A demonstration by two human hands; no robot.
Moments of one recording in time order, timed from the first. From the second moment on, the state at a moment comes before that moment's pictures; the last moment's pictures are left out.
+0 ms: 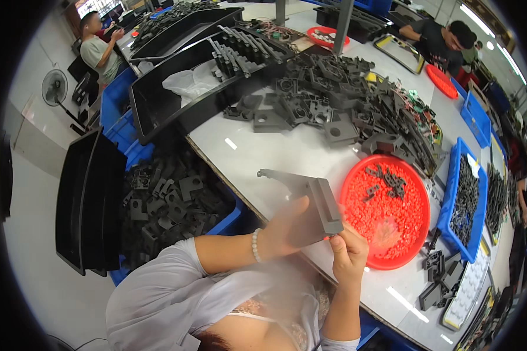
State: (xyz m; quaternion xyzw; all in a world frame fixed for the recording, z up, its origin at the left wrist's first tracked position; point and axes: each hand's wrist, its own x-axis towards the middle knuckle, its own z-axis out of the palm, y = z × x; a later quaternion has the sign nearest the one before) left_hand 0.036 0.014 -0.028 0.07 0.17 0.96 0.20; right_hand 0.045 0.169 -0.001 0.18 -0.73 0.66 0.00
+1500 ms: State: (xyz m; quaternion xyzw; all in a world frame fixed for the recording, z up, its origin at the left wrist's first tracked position) left_hand -0.275 -0.419 -0.026 -0.13 0.79 0.59 -0.13; right_hand 0.038 0.111 -0.016 0.32 -0.85 0.41 0.00
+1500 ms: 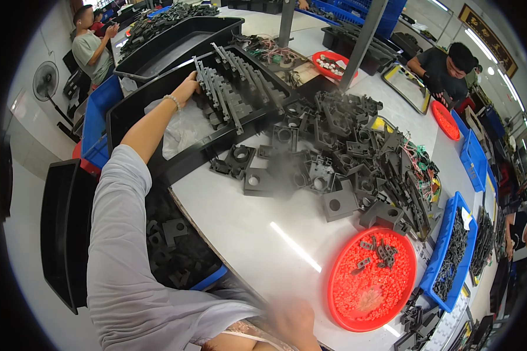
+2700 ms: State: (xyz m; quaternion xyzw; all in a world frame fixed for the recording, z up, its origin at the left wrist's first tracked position) left_hand -0.151 -0.113 -0.010 0.19 0.96 0.06 -0.18; right_hand 0.040 0.319 0.034 -0.01 -0.93 0.33 0.14
